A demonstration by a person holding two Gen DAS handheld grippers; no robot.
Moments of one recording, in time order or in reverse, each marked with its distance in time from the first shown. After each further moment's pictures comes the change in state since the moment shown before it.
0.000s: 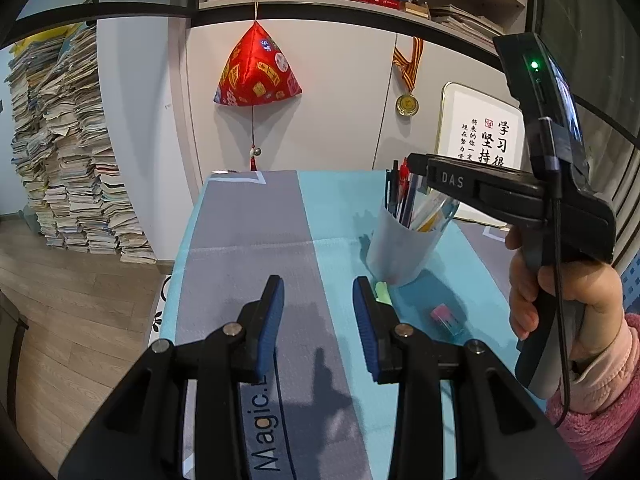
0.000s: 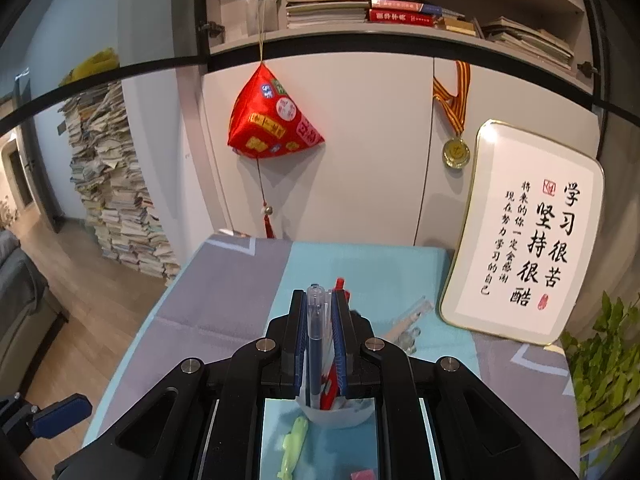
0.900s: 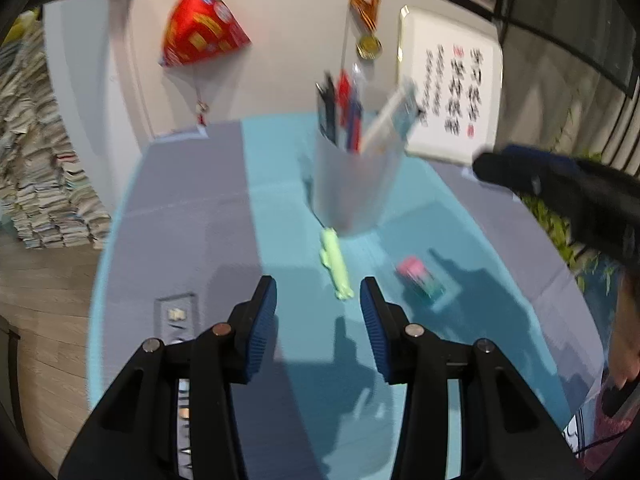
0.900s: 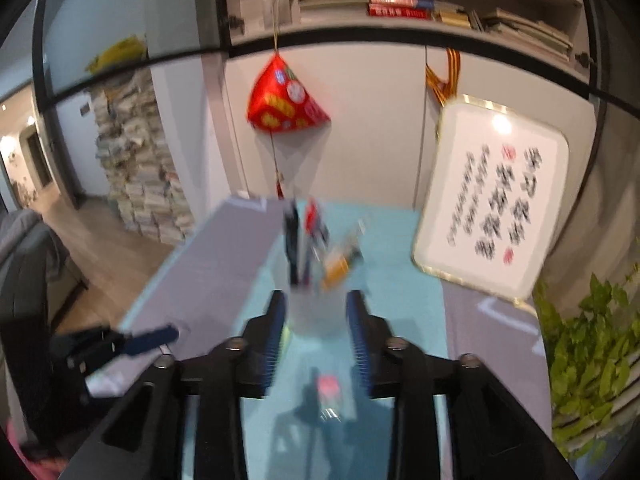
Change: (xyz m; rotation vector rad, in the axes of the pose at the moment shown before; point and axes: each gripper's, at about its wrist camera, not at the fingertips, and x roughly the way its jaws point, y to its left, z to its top) left arm 0.056 -0.051 -0.031 0.087 0.161 -0.070; right arm -0.068 -0.045 -0.066 -0.057 0.092 0.050
